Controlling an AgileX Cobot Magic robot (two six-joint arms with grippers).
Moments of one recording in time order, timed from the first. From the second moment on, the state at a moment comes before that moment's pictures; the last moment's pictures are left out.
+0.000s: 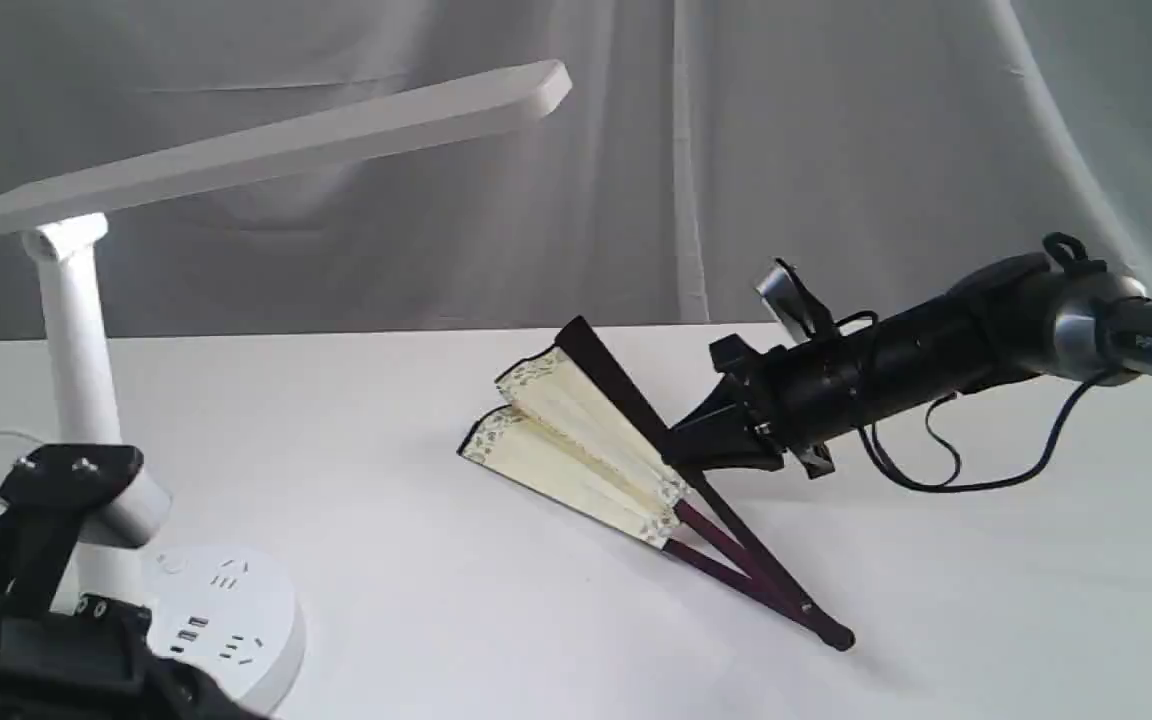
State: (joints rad) left arm -0.40 1.24 -0.60 -0.79 0.57 0.57; right arm 0.06 2.52 -1.93 1.14 1.22 -0.73
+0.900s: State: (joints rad) left arm -0.66 1.24 -0.30 -0.18 -0.61 0.02; right arm 0.06 2.52 -1.93 1.15 1.22 -0.73
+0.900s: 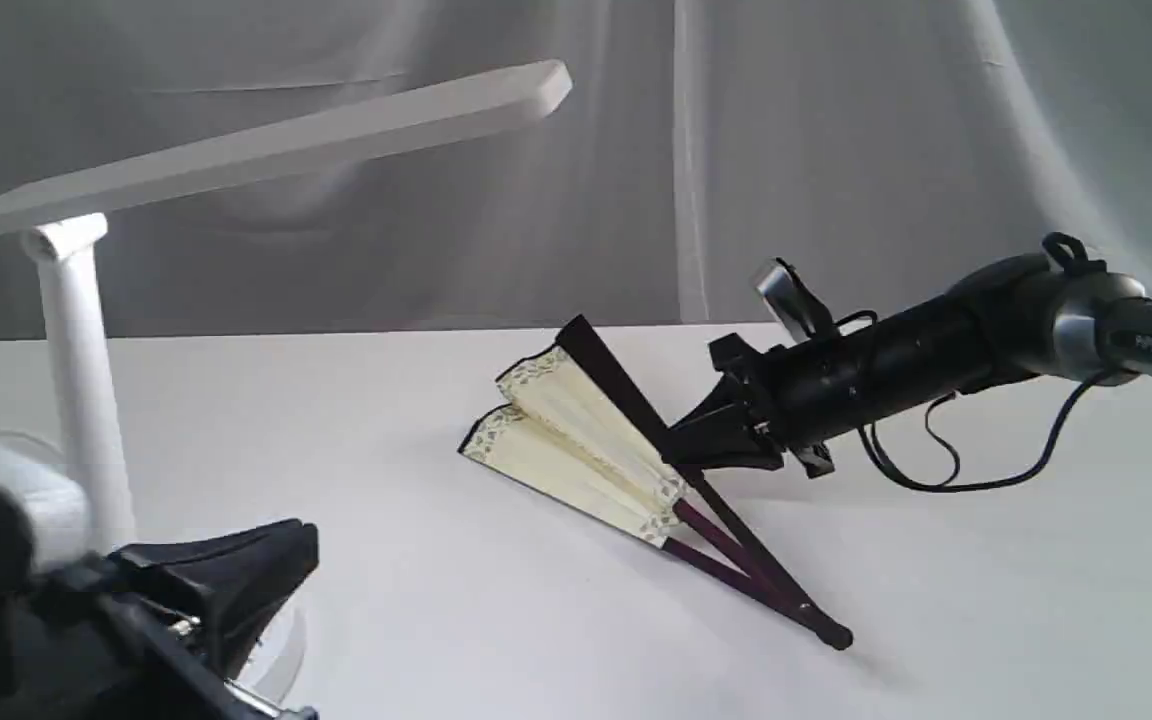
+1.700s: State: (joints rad) left arm -0.66 1.60 -0.27 -0.28 -0.89 -1.09; right arm 0.06 2.52 -1.93 1.35 1.22 -0.68
